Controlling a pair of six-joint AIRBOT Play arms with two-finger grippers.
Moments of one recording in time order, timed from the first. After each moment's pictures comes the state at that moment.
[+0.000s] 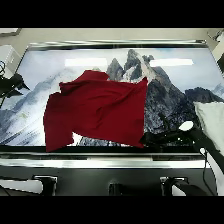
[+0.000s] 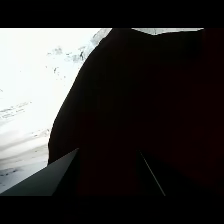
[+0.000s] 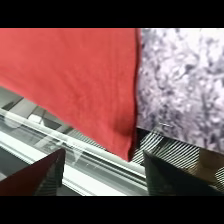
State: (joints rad) left arm 0.34 -1.62 1.83 1.30 -1.53 -1.74; right arm -0.06 -1.18 0.55 -0.84 1.15 1.22
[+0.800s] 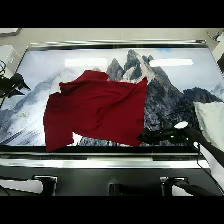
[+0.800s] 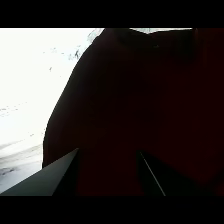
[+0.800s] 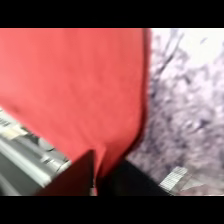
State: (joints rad) left arm 0.34 -1.62 1.83 1.28 -1.53 -1.74; right arm -0.06 -1.35 0.55 -0.64 1.03 1.11
